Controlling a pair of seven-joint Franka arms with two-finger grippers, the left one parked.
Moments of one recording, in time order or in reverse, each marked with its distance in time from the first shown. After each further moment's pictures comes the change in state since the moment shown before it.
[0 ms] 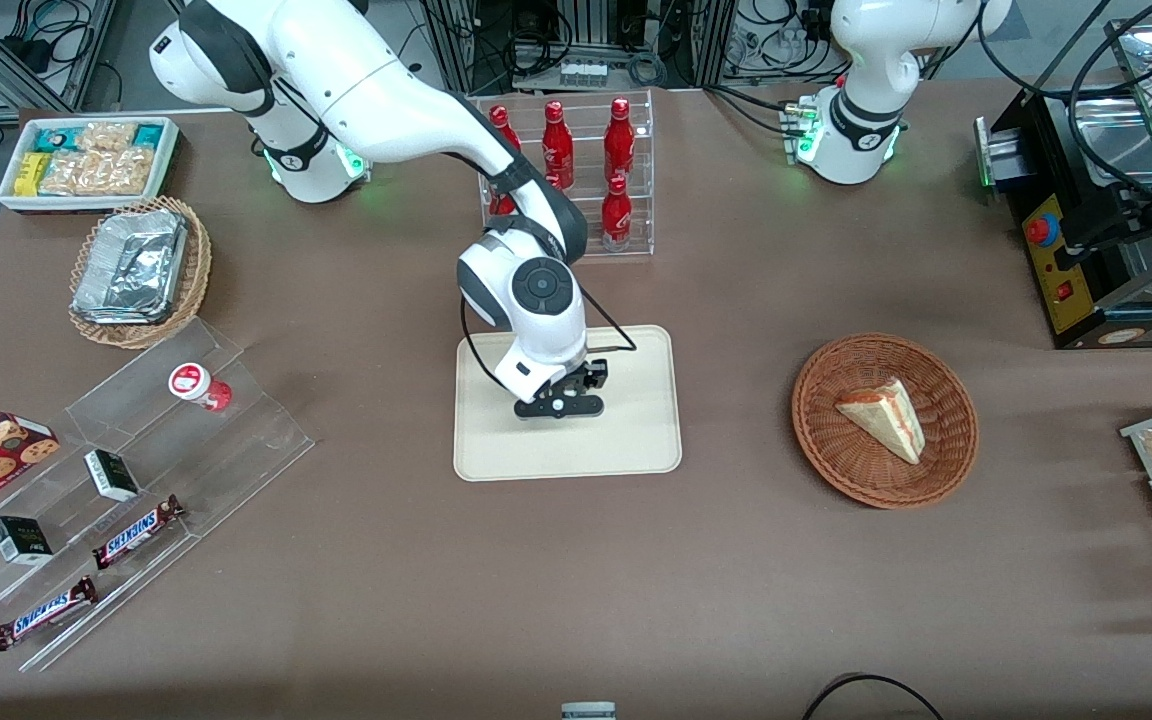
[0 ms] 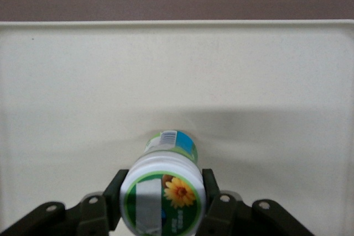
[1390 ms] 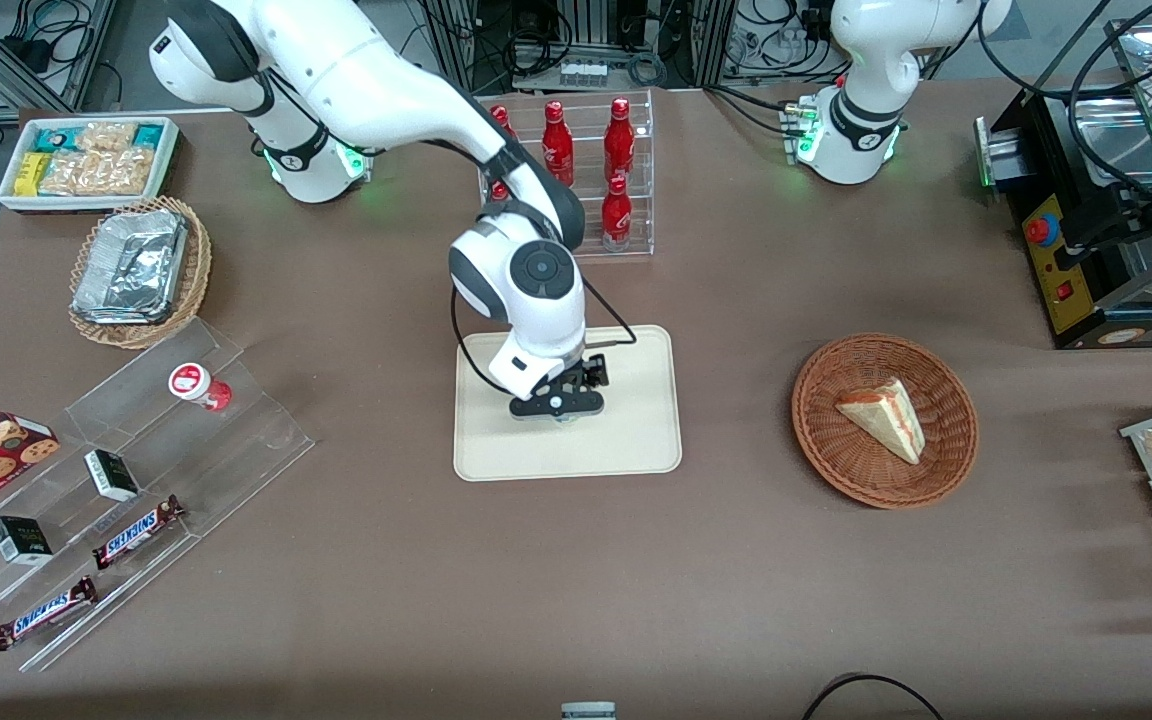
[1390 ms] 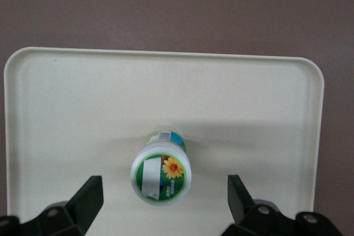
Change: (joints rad) arm -0.006 -0.086 -0.004 0.033 -0.062 -0.122 -0.024
